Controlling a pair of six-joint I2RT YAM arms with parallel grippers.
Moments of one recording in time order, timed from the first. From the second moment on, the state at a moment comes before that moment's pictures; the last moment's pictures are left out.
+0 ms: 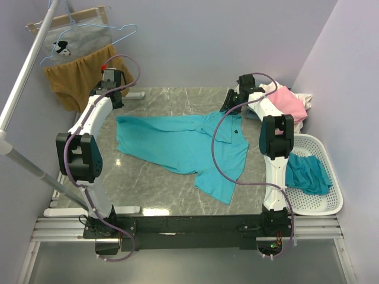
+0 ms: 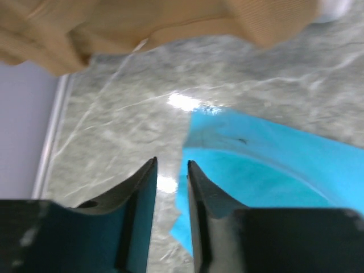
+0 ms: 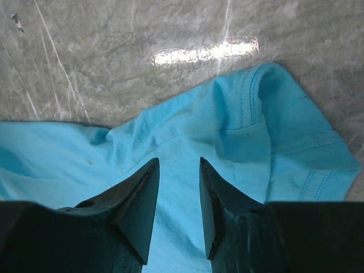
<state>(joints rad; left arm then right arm) -0.08 1.86 1.67 -0.60 -0.40 -0.18 0.11 2.33 1.98 -0.61 -0.32 0.46</state>
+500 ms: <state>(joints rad) -0.04 1.81 1.68 -0.65 -0.38 -0.15 0.10 2.33 1.98 -0.62 -0.31 0.46</state>
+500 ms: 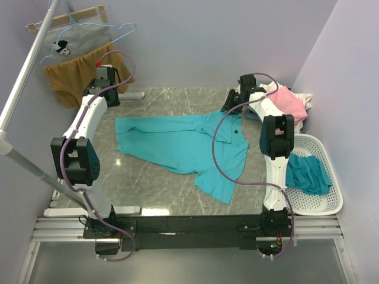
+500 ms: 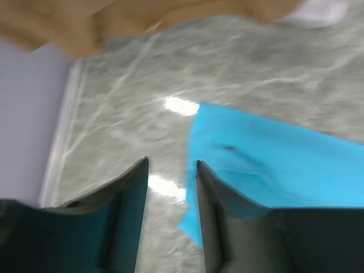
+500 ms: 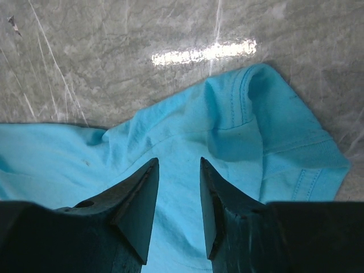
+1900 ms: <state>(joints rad) -0.02 2.12 1.58 -0.36 -0.06 -0.15 0.03 2.15 1.65 -0.45 -0.26 0.43</state>
